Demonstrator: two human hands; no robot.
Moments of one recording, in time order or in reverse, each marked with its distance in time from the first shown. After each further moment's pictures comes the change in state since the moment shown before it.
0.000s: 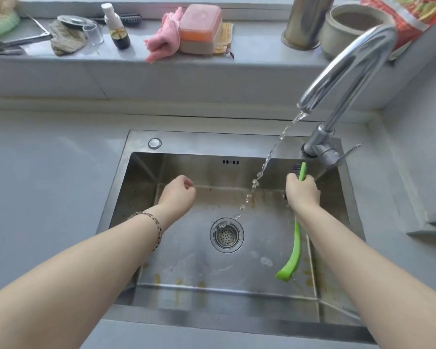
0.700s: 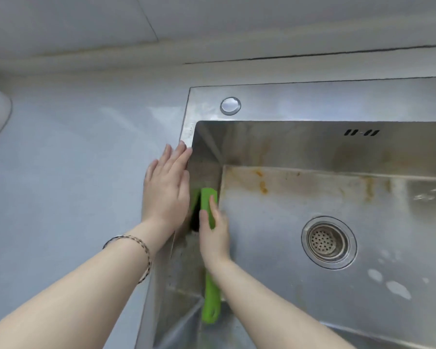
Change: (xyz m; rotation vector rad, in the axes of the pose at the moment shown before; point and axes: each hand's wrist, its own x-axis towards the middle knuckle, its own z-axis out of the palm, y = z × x) left_hand 0.086 -0.175 -0.065 0.323 0.369 0.369; right_hand -0.123 0.036 0.361 0.362 -0.584 -0.110
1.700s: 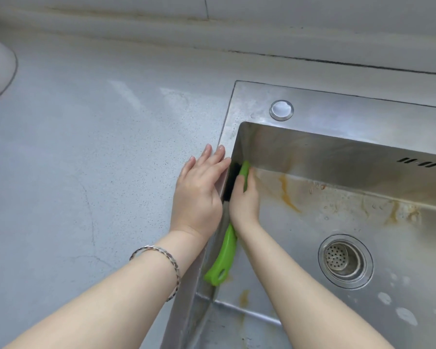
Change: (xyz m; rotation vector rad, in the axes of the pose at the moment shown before) left_hand 0.004 -0.011 0.004 -0.290 0.151 0.050; right_hand 0.059 -0.047 0.013 -0.096 0.116 -0.045
